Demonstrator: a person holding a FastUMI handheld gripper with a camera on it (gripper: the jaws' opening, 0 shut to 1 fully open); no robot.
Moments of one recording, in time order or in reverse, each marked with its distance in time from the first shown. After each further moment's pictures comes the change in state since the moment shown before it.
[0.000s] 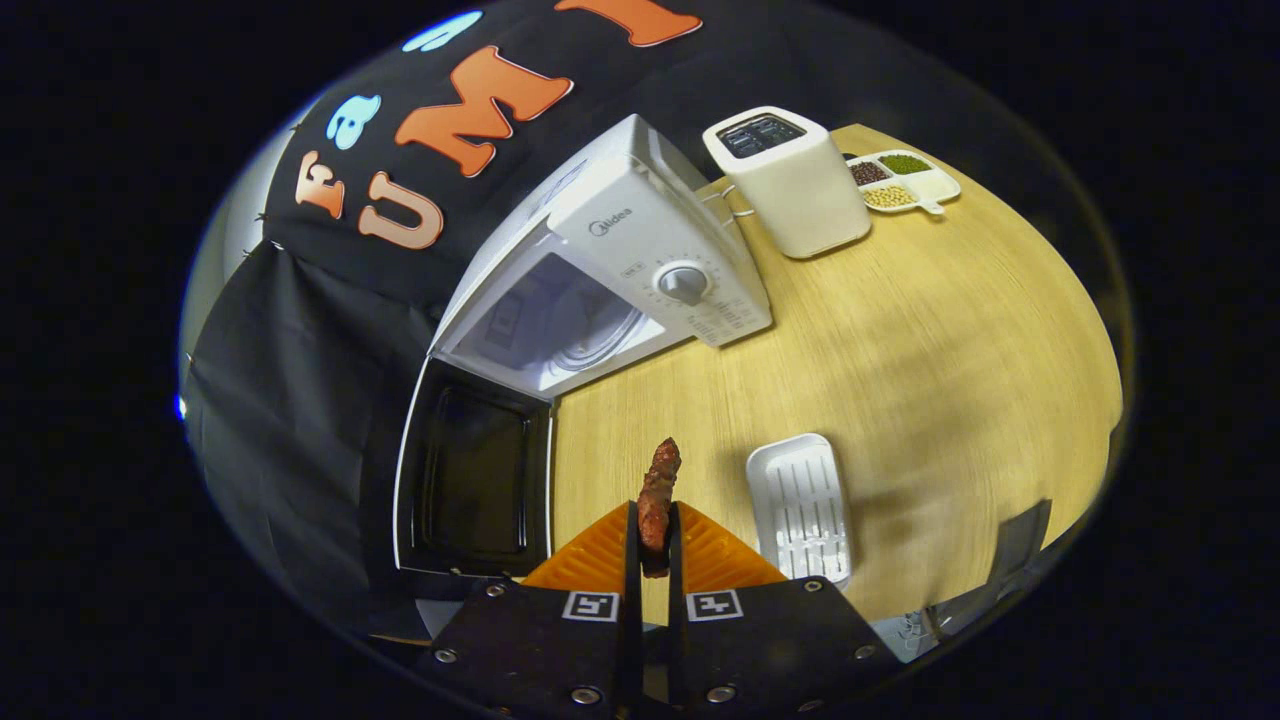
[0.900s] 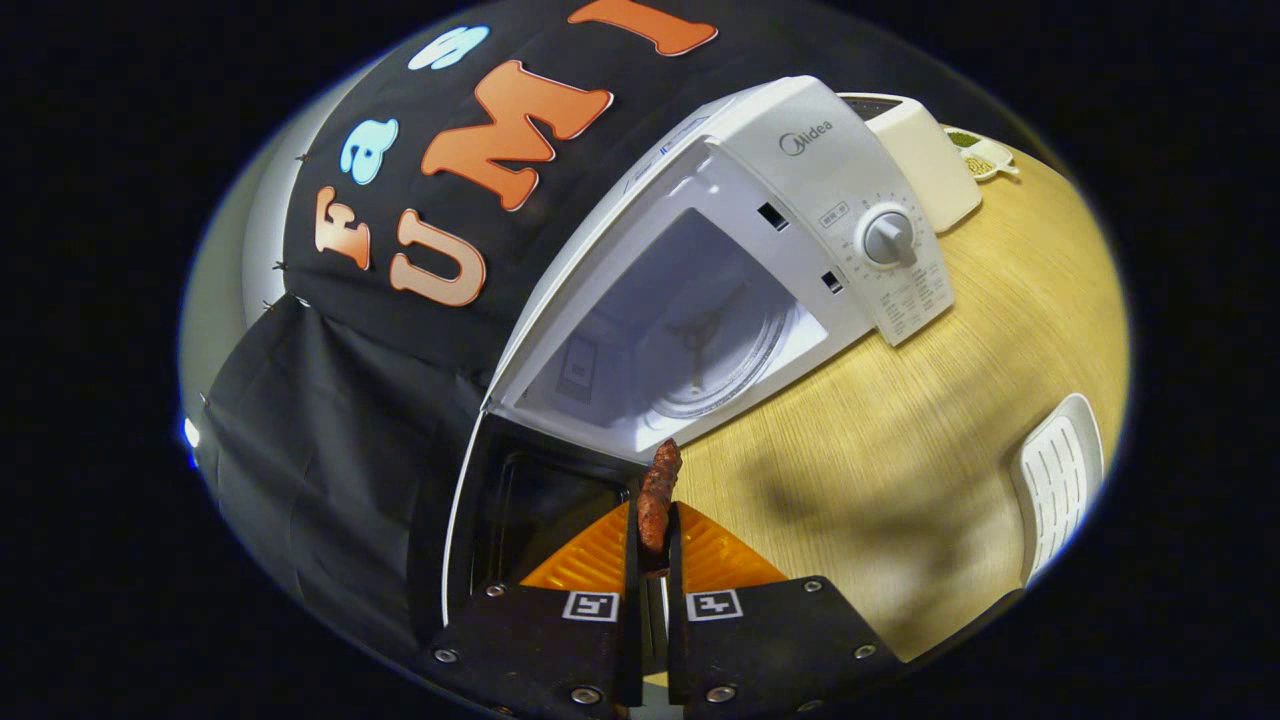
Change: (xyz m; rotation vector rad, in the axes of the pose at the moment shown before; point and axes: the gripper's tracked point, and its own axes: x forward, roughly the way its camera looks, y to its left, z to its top) arm 0.129 0.130 0.016 0.142 -0.237 0.154
